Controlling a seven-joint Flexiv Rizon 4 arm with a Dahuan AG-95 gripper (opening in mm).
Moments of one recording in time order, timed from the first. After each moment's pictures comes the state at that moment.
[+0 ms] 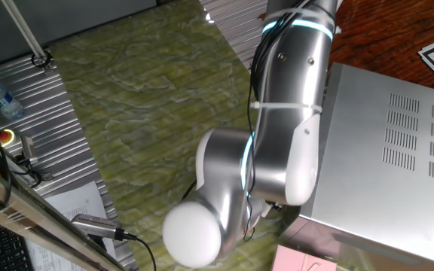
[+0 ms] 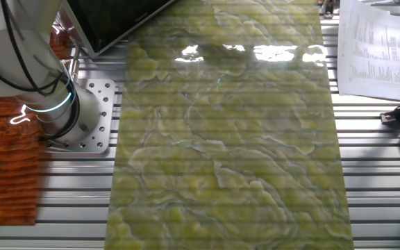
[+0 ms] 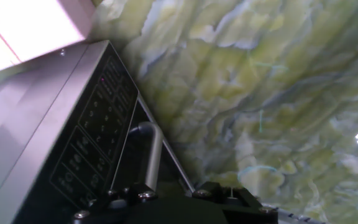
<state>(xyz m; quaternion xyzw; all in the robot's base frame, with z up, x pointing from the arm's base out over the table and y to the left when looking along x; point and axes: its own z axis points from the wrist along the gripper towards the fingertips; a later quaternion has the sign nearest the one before) 0.338 0.365 0.163 0.19 -0.91 0.02 0.35</state>
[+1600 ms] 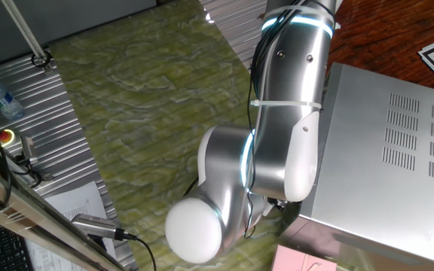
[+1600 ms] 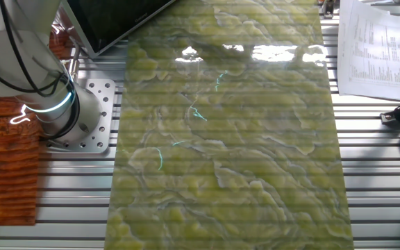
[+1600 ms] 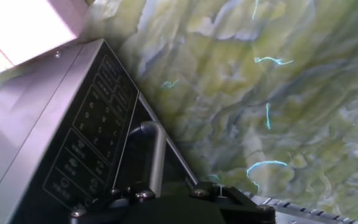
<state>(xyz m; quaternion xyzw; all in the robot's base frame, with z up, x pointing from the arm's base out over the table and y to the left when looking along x) 0.331 0.365 0.158 0.17 -0.92 0.02 0.36</state>
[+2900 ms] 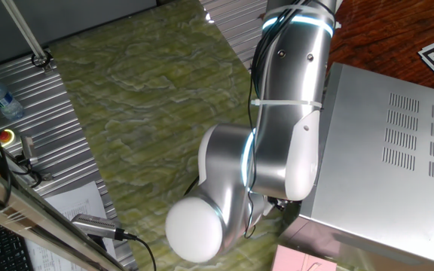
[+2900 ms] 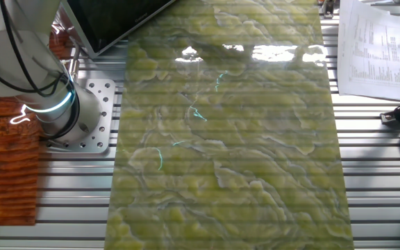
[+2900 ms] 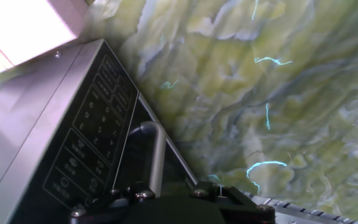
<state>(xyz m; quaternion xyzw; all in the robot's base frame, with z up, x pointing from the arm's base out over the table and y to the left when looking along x) 0.351 0.348 0.167 0.18 -0.92 0.03 0.35</state>
